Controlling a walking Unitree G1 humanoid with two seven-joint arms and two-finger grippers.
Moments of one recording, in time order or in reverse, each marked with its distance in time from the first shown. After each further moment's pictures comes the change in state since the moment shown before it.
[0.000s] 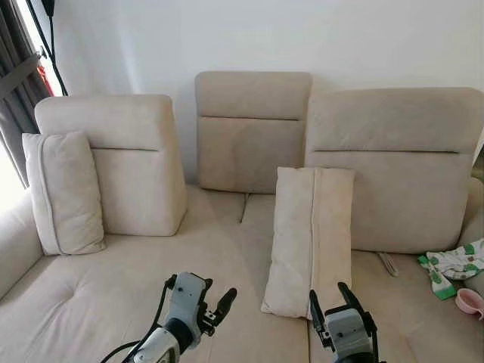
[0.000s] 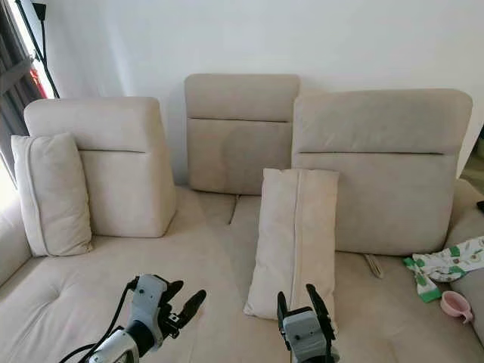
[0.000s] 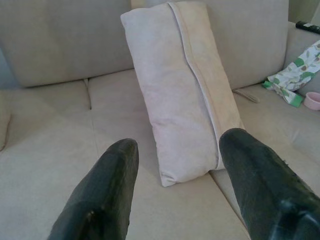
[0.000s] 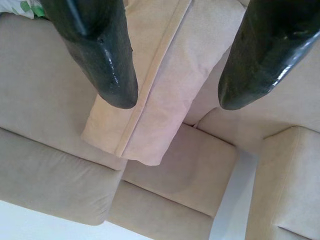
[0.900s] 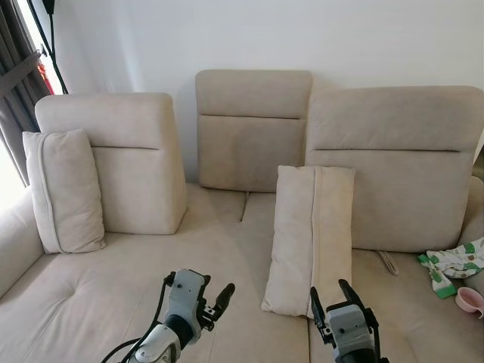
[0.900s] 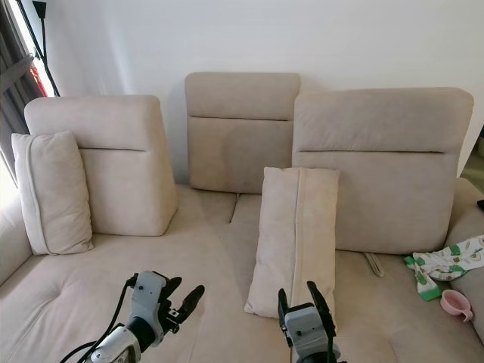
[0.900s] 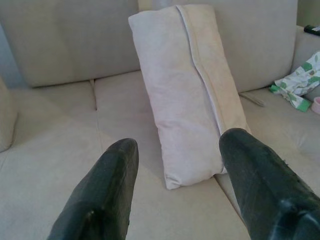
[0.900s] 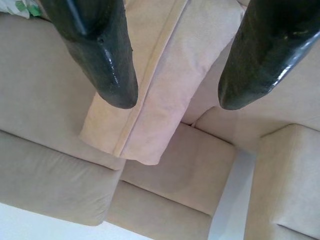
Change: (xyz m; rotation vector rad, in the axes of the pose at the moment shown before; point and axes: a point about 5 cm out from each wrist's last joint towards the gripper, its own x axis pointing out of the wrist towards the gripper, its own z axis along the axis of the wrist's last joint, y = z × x) left arm 0.004 0.003 0.004 -0.003 -0.023 0.026; right arm 0.003 -0.002 0.003 0.014 -0.004 0.000
